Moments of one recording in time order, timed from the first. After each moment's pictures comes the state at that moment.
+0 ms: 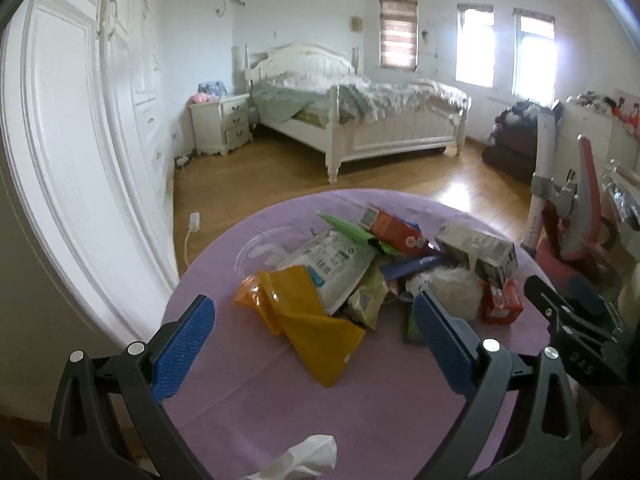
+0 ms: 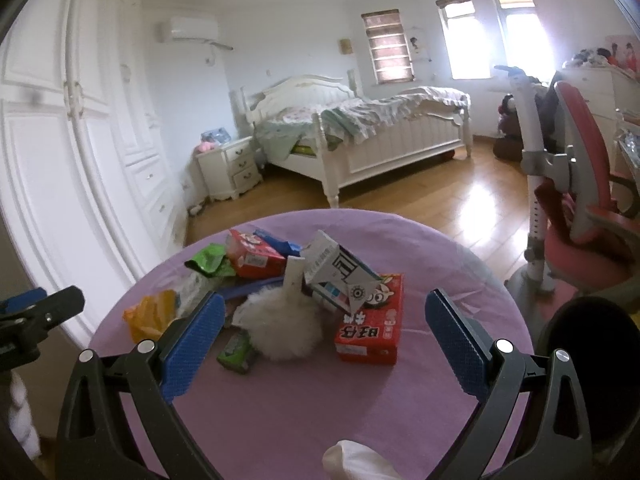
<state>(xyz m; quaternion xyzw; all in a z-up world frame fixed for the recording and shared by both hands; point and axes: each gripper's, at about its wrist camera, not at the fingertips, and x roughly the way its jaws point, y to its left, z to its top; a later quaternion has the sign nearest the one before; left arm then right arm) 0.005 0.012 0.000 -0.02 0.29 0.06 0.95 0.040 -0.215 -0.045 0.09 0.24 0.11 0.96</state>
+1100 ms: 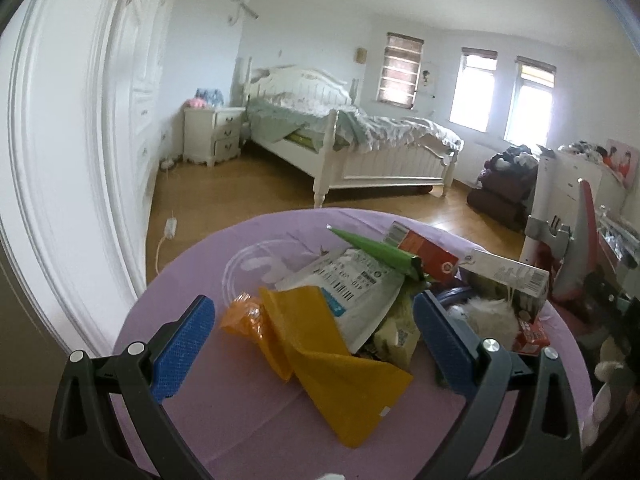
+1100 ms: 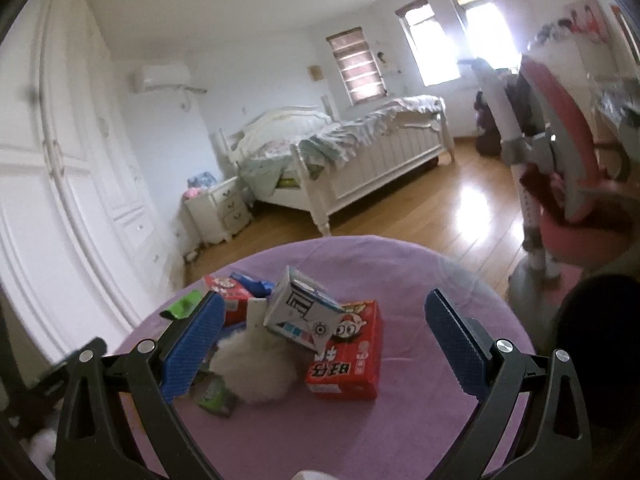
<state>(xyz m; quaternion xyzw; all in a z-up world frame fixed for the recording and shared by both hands) 0.046 0.061 -0.048 -0.09 0.25 0.03 0.96 0.065 -0.258 -0.060 0.17 0.20 0.08 0.96</state>
